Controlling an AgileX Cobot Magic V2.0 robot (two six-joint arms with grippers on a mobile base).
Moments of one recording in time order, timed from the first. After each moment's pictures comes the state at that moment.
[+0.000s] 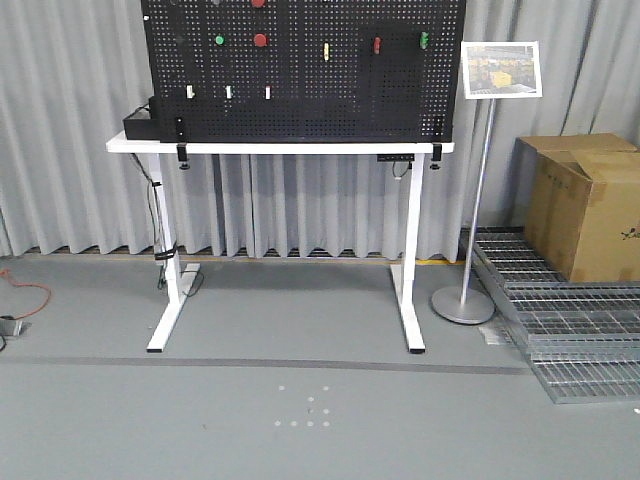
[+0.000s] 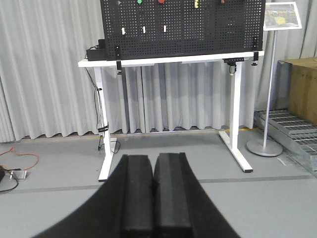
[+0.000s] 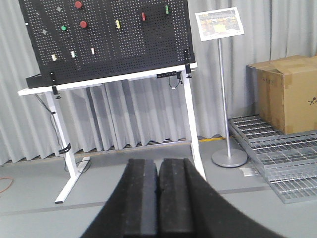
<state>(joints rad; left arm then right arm) -0.06 -0.01 0.03 0.04 0.04 -0.01 0.02 -0.01 0.03 -0.07 0.02 0.22</state>
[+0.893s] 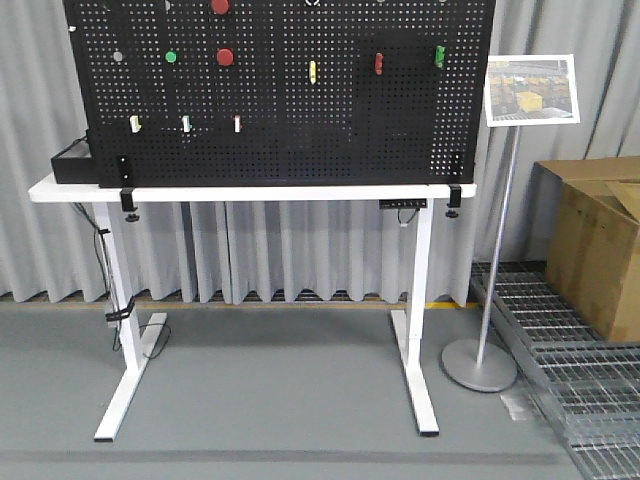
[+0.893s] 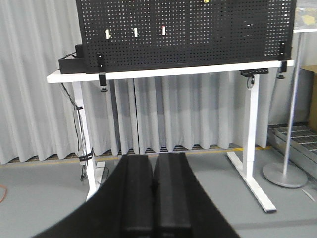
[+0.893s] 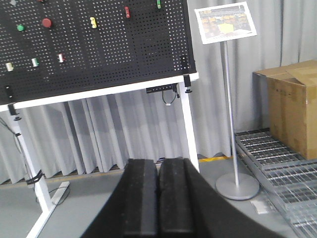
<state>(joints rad) -0.06 -0.01 0.03 0.04 0.04 -0.01 0.02 -0.01 0.03 -0.07 0.02 0.22</state>
